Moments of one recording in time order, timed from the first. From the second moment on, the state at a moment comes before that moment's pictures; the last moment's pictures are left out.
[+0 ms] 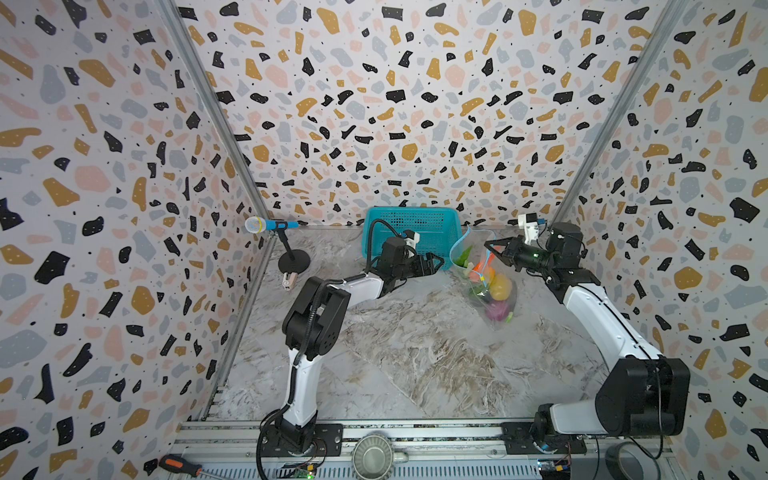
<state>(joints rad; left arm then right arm) -0.52 2.04 1.32 0.30 0.47 -0.63 0.04 1.39 1.13 -0.10 -0.84 0.78</state>
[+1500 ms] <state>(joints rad) -0.59 2.06 1.63 -0.01 0.54 -0.61 0.07 1.41 1.15 -0.16 -0.81 0.75</state>
